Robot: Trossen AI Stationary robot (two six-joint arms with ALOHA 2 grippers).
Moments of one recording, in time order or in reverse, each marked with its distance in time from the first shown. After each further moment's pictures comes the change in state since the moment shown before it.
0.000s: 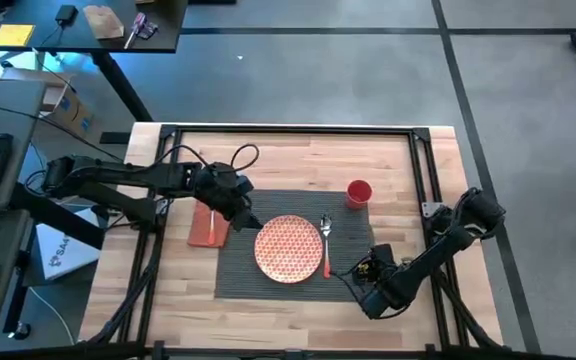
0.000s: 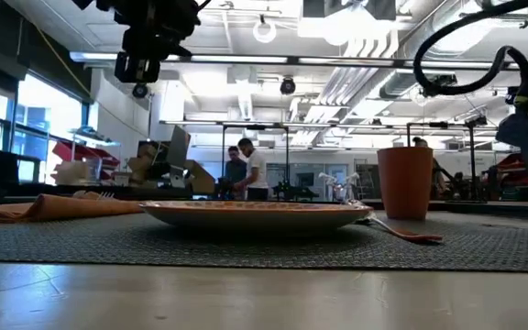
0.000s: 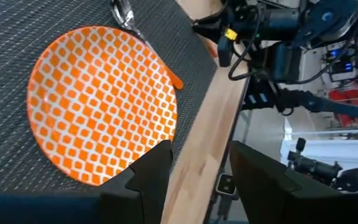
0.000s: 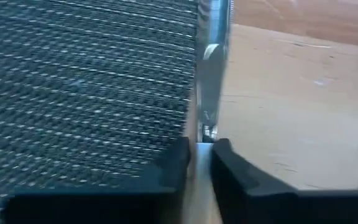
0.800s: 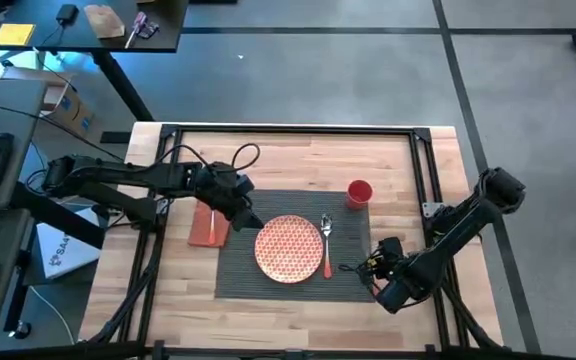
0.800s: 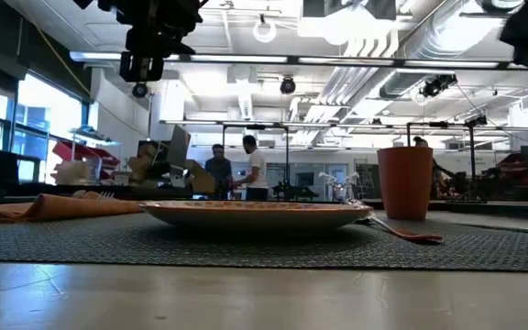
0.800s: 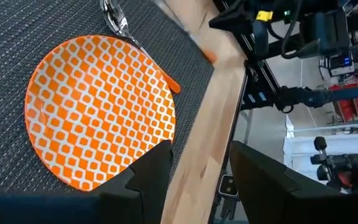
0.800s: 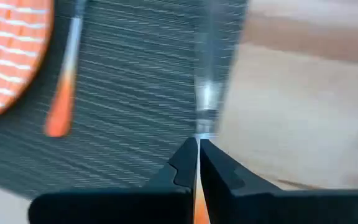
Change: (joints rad) left arm -0.001 0.000 0.000 0.005 -0.005 0.053; right arm -0.009 -0.321 -0.017 0.035 0.137 -0.059
